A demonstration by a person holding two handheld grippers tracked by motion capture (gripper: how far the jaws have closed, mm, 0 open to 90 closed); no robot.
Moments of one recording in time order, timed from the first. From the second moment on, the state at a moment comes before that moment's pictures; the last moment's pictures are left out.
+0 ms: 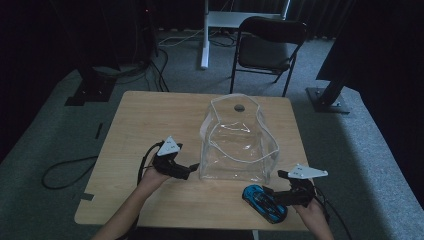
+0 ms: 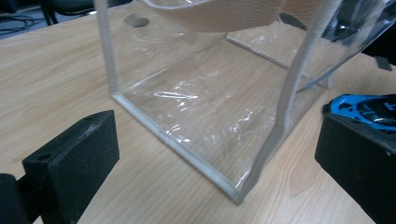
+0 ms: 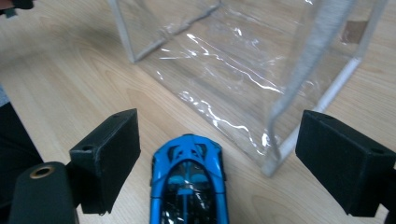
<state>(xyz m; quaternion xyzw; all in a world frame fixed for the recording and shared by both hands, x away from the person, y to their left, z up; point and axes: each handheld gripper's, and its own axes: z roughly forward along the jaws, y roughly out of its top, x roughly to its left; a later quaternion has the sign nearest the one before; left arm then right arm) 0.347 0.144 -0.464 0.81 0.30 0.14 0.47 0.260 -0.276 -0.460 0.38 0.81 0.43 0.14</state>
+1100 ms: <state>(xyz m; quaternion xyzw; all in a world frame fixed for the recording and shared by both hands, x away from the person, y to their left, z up) 0.336 0.225 -0.468 0.79 0.37 0.20 0.44 0.252 -0.238 -0.486 0.35 0.84 0.40 0.09</state>
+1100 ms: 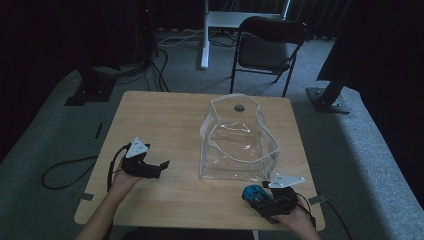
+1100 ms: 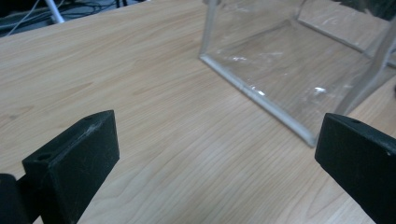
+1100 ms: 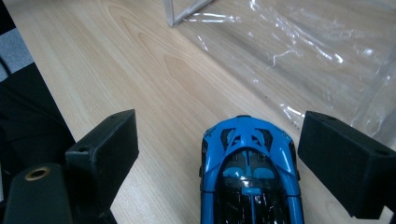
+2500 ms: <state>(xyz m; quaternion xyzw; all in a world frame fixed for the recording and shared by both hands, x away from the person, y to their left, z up) 0.310 0.317 -0.524 0.74 0.54 0.23 0.33 0.260 -0.239 -0.518 0.37 0.87 0.30 0.12</state>
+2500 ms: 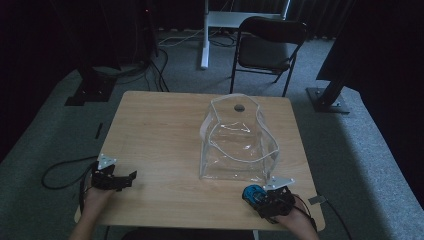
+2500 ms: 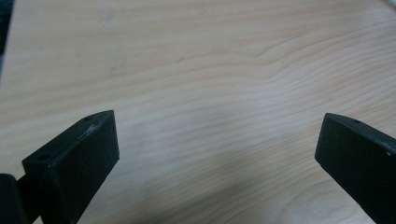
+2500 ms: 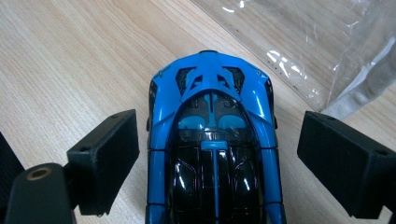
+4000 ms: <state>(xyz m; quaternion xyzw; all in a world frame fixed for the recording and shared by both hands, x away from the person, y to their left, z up) 0.303 0.330 -0.547 0.73 0.58 0.23 0.28 0.267 -0.227 -0.526 0.38 0.89 0.23 0.10</state>
